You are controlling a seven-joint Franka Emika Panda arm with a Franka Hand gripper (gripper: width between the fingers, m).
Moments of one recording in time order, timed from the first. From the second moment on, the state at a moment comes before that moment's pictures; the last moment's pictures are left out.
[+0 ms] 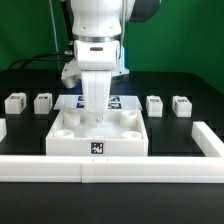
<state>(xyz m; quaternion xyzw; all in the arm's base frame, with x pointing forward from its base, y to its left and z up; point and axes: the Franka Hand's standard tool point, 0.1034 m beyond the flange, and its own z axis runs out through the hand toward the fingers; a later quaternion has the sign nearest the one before) 0.437 -0.028 0.014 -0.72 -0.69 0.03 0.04</state>
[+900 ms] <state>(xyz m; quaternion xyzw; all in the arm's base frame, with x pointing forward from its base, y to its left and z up) 0.438 -0.029 0.015 -0.72 -0.69 0.03 0.04</state>
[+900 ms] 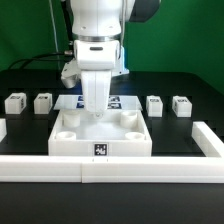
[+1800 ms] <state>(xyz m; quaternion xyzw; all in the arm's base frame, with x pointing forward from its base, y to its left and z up) 0.493 0.041 0.015 -0.73 -0.68 0.01 0.04</state>
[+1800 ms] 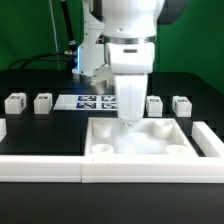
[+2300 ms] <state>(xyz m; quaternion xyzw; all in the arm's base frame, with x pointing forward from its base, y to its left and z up) 0.493 0.053 0.015 -0.73 -0.68 0.01 0.04</state>
